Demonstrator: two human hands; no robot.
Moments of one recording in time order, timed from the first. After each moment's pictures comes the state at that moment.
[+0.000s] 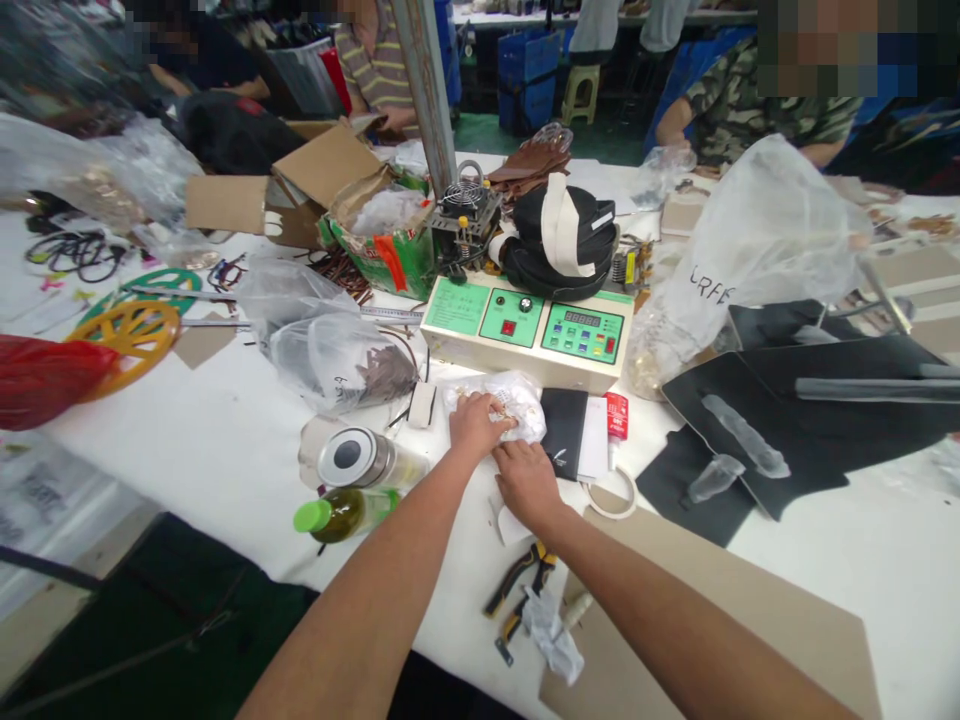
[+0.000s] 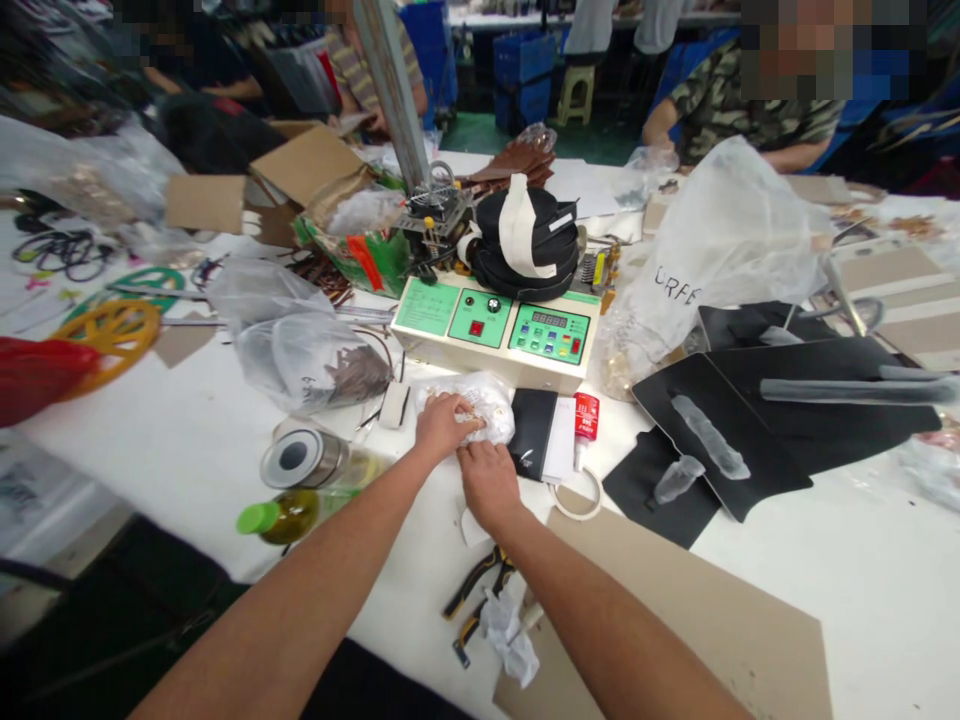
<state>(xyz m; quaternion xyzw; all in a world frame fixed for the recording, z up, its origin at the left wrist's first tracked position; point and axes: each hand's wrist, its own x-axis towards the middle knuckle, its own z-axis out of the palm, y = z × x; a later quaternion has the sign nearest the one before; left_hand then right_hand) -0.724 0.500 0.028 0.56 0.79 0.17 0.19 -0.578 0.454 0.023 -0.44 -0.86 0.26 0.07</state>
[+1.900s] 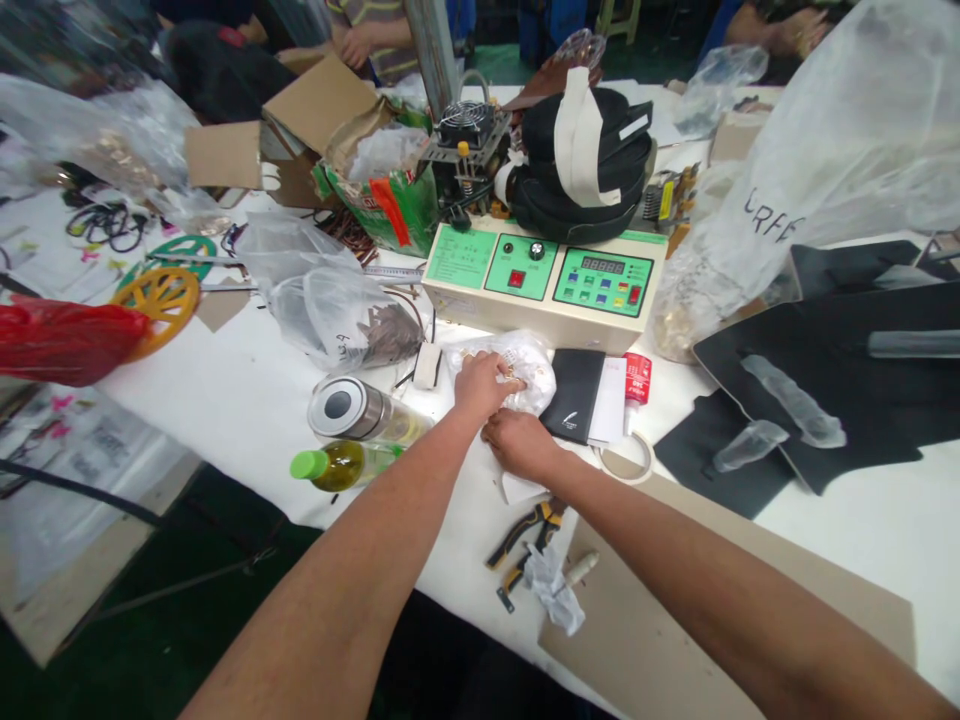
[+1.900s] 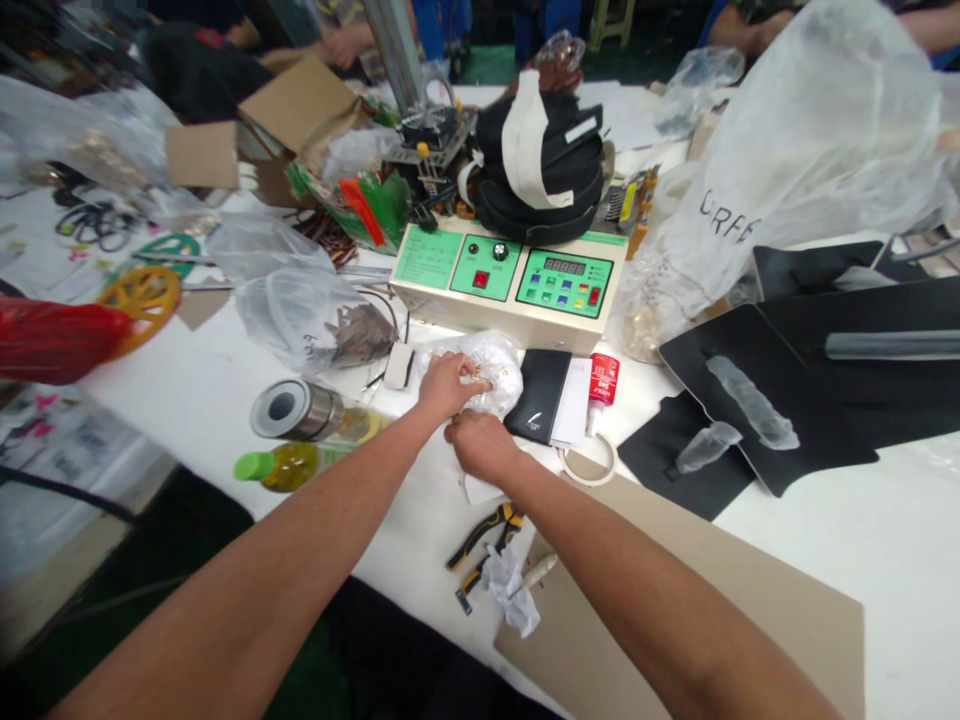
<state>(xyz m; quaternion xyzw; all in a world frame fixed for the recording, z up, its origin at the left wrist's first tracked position) -0.719 0.503 0.012 0.58 0.78 0.17 0.19 -0.582 0.471 0.010 -0.24 -0.94 0.22 -0.03</state>
